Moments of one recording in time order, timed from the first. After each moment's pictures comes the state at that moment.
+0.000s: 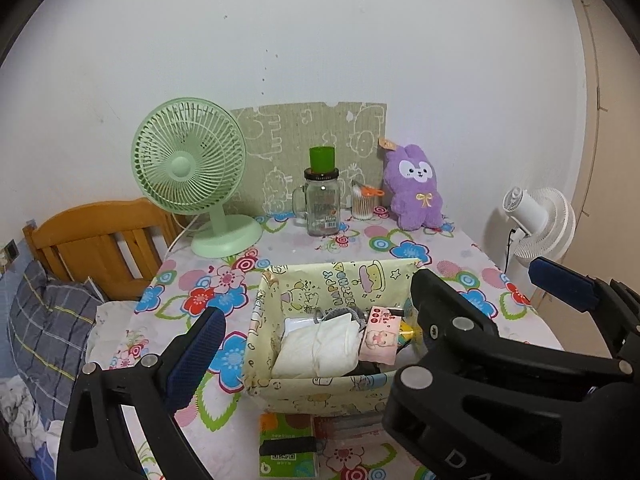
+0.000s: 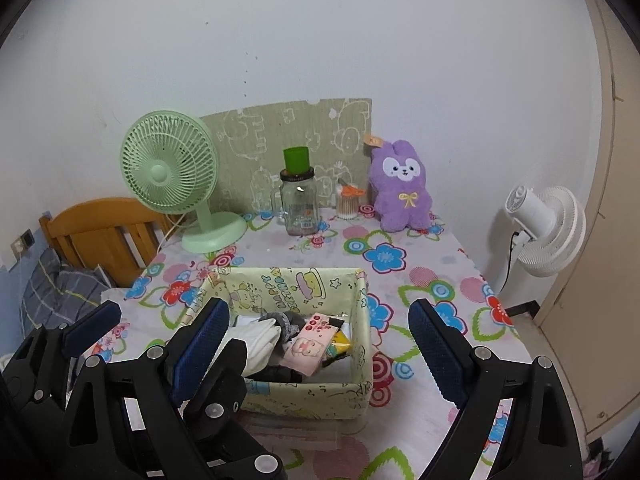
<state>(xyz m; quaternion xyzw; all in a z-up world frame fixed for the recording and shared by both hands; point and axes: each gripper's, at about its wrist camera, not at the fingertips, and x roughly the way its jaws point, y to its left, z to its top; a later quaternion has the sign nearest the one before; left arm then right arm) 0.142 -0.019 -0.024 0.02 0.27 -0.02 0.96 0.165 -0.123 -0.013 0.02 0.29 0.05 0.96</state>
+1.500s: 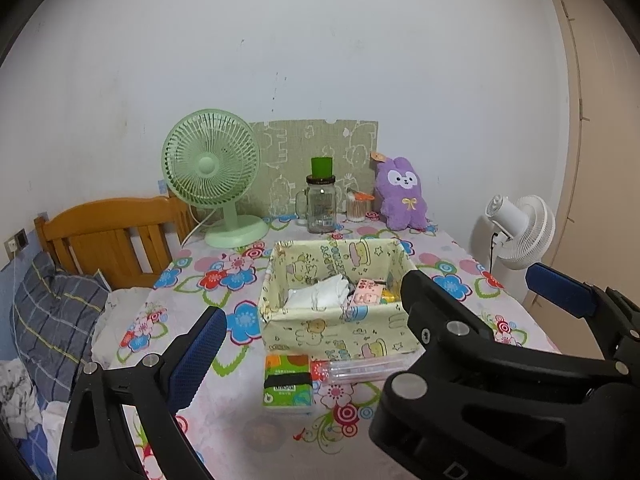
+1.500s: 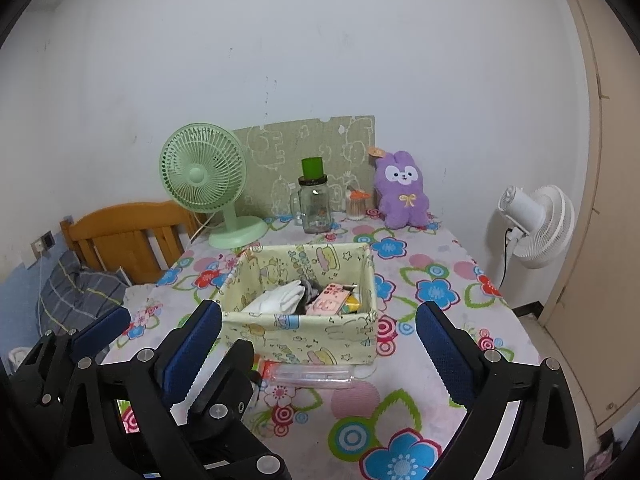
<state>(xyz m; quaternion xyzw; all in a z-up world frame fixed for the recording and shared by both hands) 0.050 -0.014 -0.030 0.01 0.24 -0.02 0.97 0.066 -0.121 -0.014 0.03 0.25 0.06 0.96</state>
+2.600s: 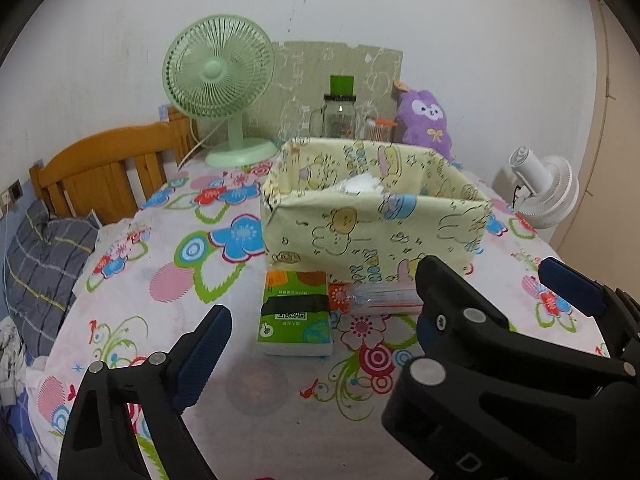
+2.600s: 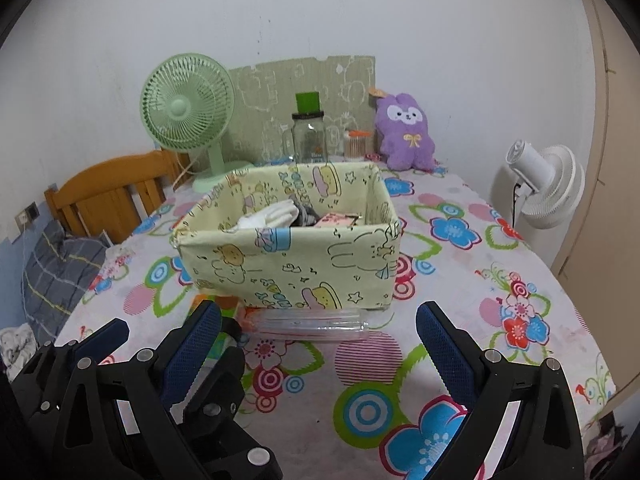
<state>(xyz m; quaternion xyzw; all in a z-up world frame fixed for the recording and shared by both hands) 0.078 0.002 -0.121 -0.01 0.33 0.00 0.94 0.093 -0.102 -0.106 0.02 0.32 0.05 0.95</state>
